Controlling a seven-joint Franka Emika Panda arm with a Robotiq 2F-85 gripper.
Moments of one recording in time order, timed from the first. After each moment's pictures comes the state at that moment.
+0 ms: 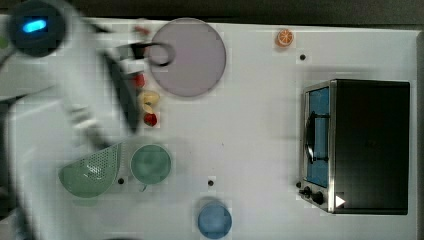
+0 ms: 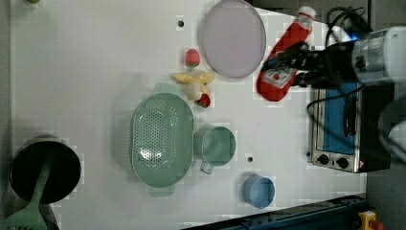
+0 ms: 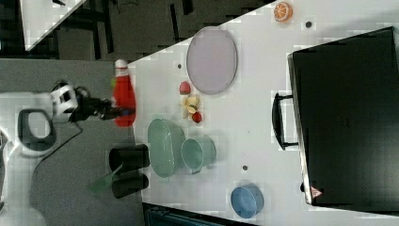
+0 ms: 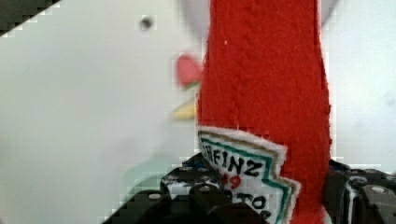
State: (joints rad) arm -0.30 0.30 0.66 -1.67 -0.11 0.33 0.07
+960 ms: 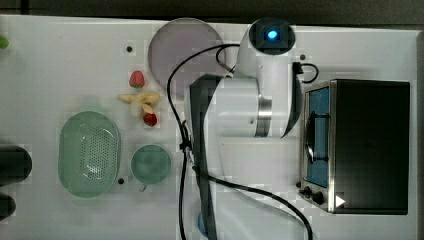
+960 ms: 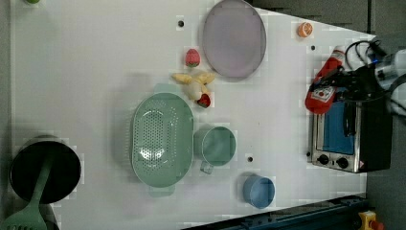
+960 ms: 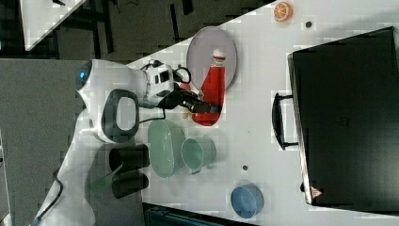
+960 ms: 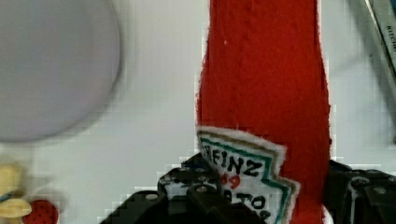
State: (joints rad) arm -0.44 0.33 0.36 -1.86 -0.16 0.39 -0.24
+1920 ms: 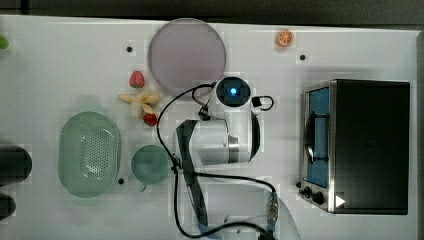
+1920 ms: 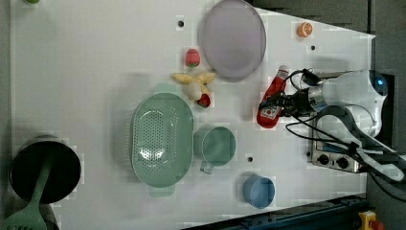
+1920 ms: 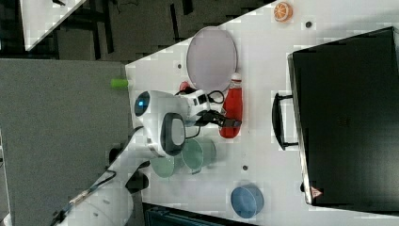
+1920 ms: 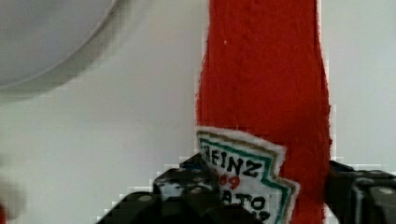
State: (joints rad) arm -0.38 0.46 0.34 -2.16 -0.18 0.83 -0.25
